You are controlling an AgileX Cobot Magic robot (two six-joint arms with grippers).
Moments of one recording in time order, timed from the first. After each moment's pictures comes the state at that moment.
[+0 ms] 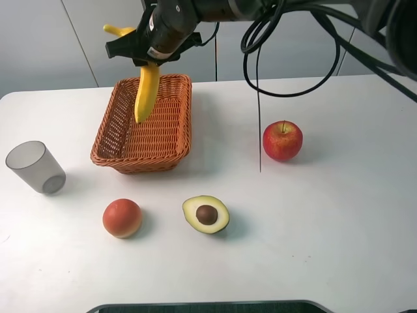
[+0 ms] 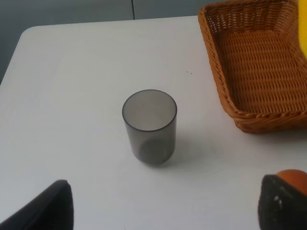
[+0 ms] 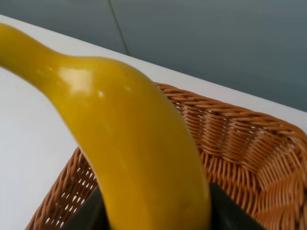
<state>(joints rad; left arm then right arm) -0.01 0.00 -0.51 0.03 1.08 -0.02 0.77 2.25 -1.87 -0.19 0.43 0.47</state>
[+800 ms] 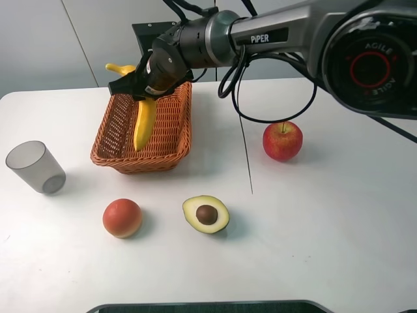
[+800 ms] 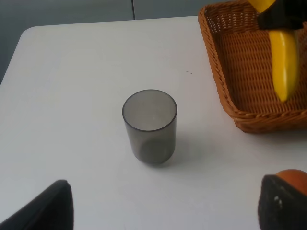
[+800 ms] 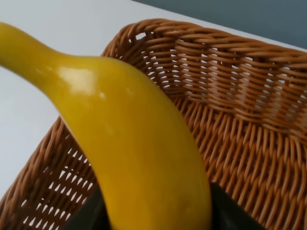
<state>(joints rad) -0.01 0.00 -0.51 0.03 1.08 -0.02 0.79 2.38 -1.87 -0.16 0.36 0.48</state>
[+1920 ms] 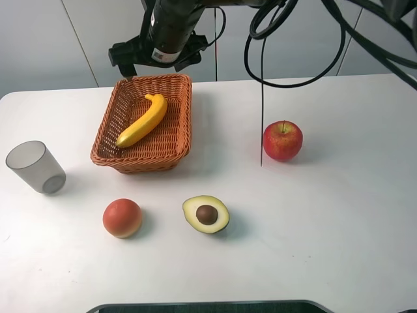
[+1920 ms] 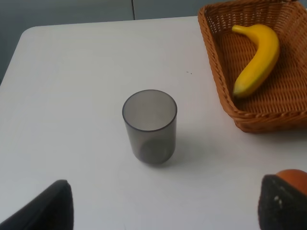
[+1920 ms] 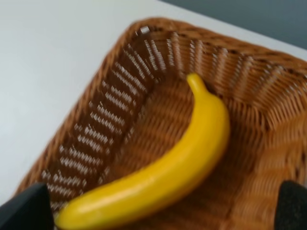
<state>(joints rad) -0.01 0.00 -0.51 0.03 1.08 -0.02 0.77 2.20 -1.87 -0.09 0.69 0.35</state>
